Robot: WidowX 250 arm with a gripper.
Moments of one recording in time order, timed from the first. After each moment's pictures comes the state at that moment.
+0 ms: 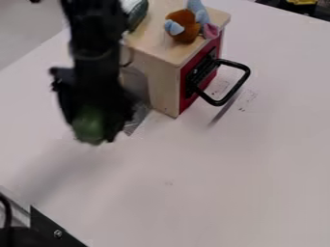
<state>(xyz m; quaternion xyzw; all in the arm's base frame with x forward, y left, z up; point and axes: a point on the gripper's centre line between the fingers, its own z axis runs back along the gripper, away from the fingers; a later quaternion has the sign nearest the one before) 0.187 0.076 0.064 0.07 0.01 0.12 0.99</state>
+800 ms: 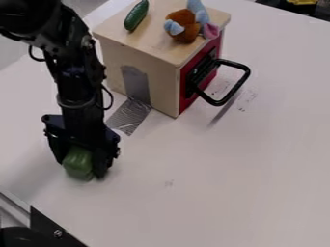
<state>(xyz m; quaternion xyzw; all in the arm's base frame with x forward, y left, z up) 0.176 0.089 0.002 0.03 0.03 0.11 0.99</state>
